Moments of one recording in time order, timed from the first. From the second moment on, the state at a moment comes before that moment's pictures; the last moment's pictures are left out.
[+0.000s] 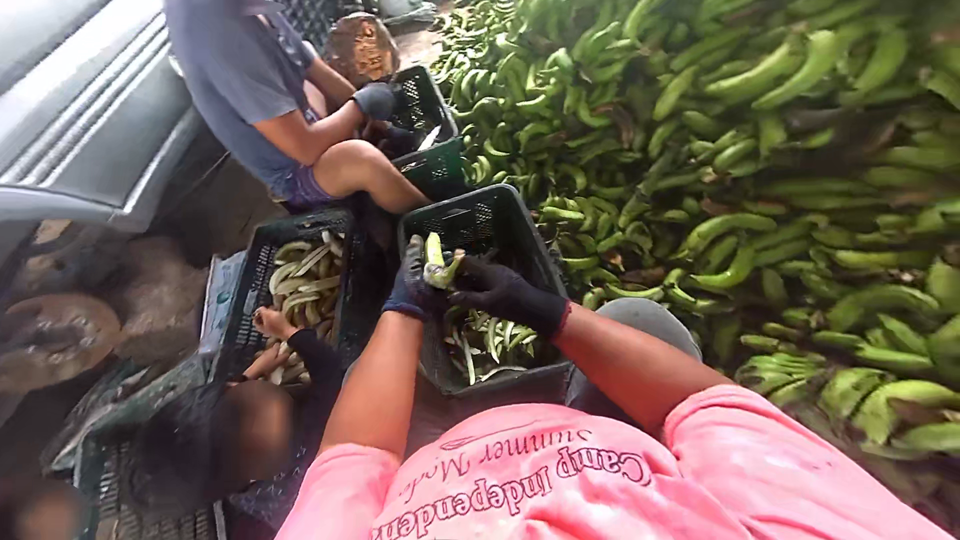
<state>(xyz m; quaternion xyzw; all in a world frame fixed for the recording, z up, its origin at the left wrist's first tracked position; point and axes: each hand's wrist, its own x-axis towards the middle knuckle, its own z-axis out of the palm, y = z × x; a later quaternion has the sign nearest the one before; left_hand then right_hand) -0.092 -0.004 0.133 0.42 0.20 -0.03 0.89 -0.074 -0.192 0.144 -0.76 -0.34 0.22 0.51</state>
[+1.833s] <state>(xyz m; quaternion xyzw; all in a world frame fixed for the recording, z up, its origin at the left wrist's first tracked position) -0.082 -0.019 0.118 0.52 0.22 -0.11 0.82 0.027 -0.211 0.106 -0.89 -0.26 0.11 0.35</state>
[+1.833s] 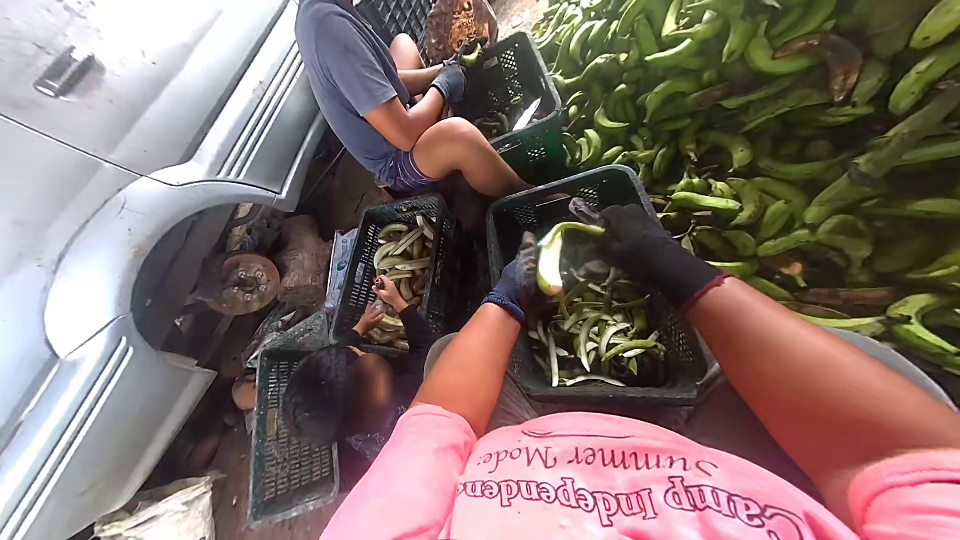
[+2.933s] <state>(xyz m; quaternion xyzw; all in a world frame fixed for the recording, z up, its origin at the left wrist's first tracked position) -0.087 -0.027 0.121 0.49 0.14 -0.19 0.84 0.038 -0.212 0.077 -0.92 -0.22 0.13 0.31</state>
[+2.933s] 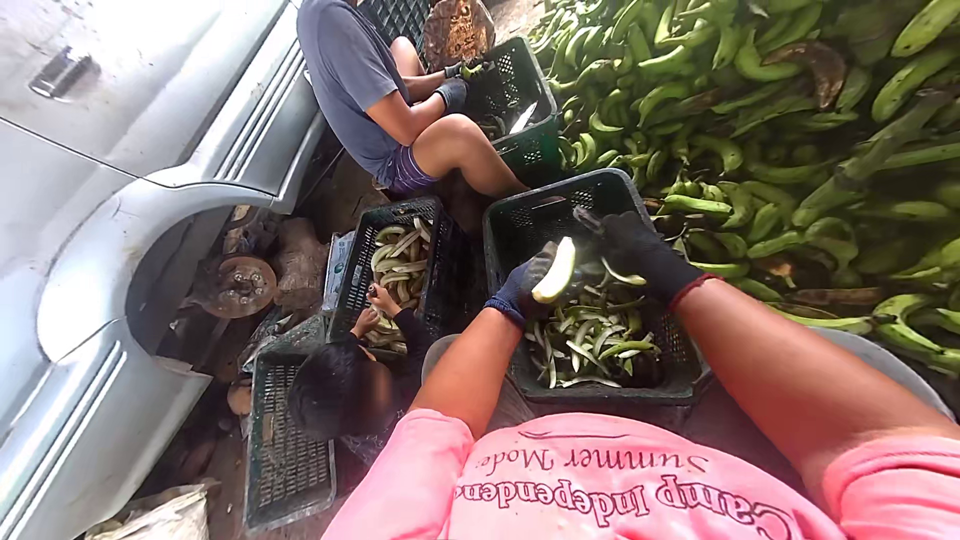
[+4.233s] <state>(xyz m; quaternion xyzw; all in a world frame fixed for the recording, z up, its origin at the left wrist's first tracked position) -0.074 -0.025 0.121 0.45 0.20 0.03 0.87 -0.021 -0.203 0.108 -0.86 -0.39 0.02 0.34</state>
